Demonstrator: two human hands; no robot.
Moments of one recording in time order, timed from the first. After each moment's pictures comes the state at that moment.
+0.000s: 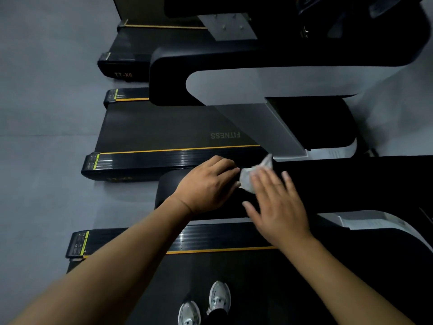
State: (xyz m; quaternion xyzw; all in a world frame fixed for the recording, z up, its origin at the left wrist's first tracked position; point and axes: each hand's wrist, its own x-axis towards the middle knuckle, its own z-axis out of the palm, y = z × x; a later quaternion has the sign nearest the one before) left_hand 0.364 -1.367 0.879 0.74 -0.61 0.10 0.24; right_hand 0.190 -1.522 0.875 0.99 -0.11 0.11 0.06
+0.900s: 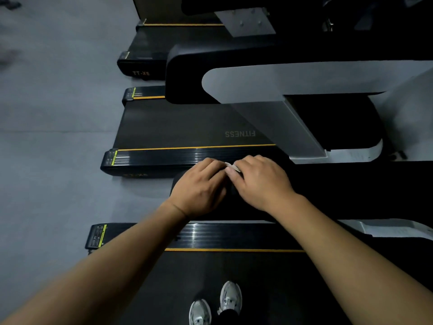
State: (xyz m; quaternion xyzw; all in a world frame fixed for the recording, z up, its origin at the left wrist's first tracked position) left_hand 0.380 -1.330 0.867 0.77 -0.59 0.13 0.23; right_hand 0.292 -1.505 0.904 0.99 -0.08 -0.01 -0.06
